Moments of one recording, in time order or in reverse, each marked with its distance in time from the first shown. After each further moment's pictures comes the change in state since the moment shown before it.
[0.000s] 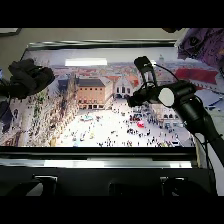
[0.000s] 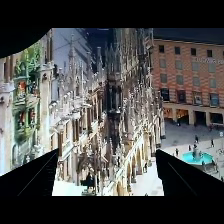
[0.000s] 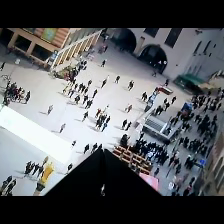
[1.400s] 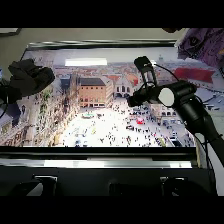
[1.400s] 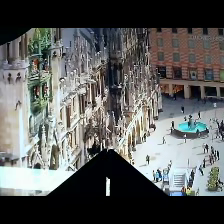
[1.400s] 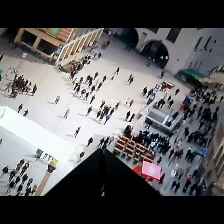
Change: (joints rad) left arm -0.018 0.064 0.032 -0.075 -0.140 0.077; right arm 0.000 0.000 0.000 0.000 0.000 0.000
